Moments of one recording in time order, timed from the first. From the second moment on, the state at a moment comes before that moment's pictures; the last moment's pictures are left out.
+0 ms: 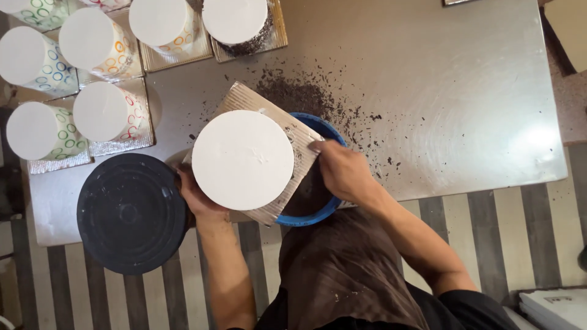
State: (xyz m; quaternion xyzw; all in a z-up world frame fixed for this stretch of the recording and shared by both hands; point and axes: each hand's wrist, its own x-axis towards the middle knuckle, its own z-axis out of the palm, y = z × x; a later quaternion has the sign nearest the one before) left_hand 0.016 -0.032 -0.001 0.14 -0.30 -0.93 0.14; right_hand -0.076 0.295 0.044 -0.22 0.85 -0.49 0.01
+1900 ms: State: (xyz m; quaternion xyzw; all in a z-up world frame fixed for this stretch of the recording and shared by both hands) left_hand -0.061 0.019 0.036 0.12 -0.31 -0.94 0.01; right_hand -0.126 0.340 -0.026 0.17 0.36 -0.89 0.21
